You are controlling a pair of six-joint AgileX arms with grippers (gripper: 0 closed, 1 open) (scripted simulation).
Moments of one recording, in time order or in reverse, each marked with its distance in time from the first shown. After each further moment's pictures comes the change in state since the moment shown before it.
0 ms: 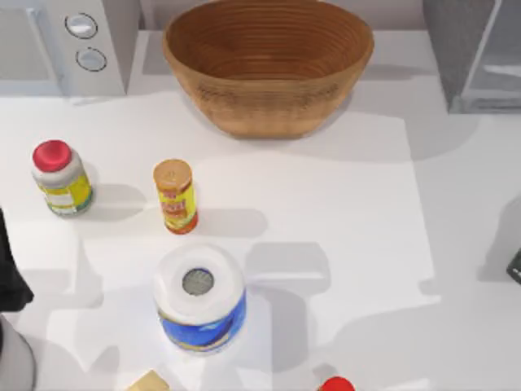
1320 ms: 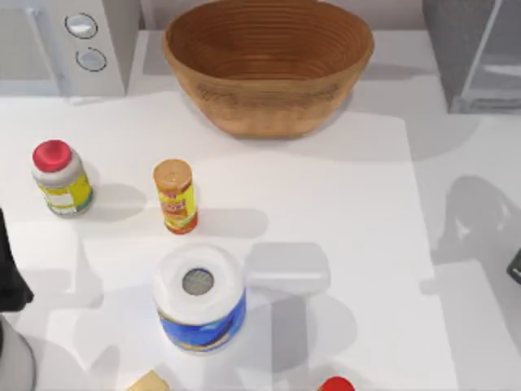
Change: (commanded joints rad) left arm 0.000 0.000 0.000 0.000 0.000 0.000; right arm 0.354 0.200 0.077 0.325 0.212 -0.041
